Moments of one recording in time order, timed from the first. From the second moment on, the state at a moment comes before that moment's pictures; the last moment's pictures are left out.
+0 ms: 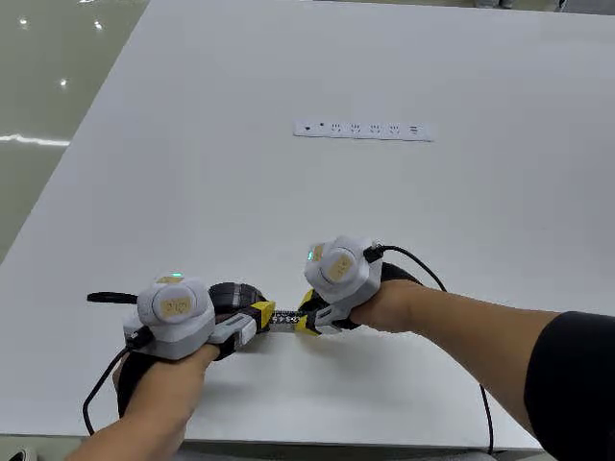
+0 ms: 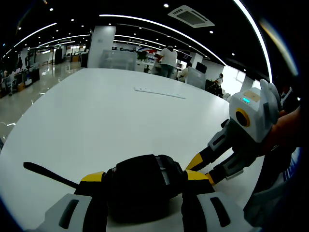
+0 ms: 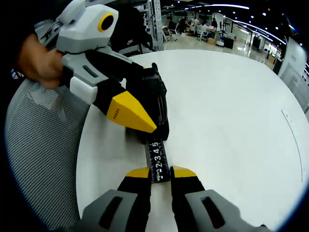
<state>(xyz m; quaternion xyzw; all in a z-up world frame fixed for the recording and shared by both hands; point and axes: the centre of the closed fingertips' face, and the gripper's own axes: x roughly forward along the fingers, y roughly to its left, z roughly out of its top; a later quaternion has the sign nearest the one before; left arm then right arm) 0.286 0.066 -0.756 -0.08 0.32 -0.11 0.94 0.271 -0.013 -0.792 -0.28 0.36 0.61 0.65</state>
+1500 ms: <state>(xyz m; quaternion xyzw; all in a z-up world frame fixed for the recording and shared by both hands) 0.286 0.065 -0.756 -0.08 0.32 -0.11 0.94 0.269 -0.009 -0.790 -0.27 0.34 0.61 0.66</state>
